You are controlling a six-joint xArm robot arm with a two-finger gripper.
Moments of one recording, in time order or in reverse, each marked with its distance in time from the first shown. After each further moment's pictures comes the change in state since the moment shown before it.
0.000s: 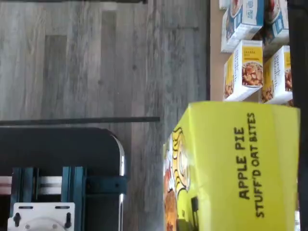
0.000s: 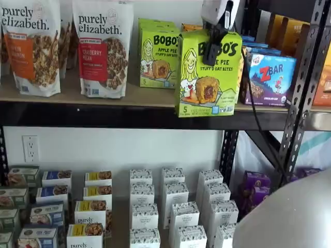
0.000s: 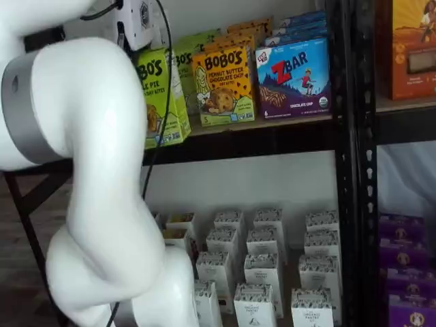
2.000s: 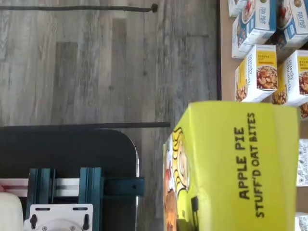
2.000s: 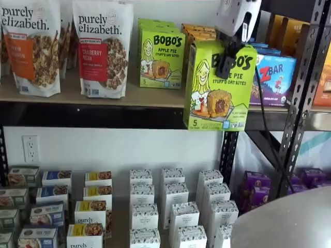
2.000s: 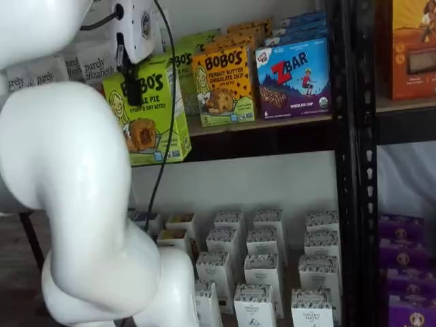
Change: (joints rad) arm -0.085 -0.170 0.148 0.046 0.021 -0.065
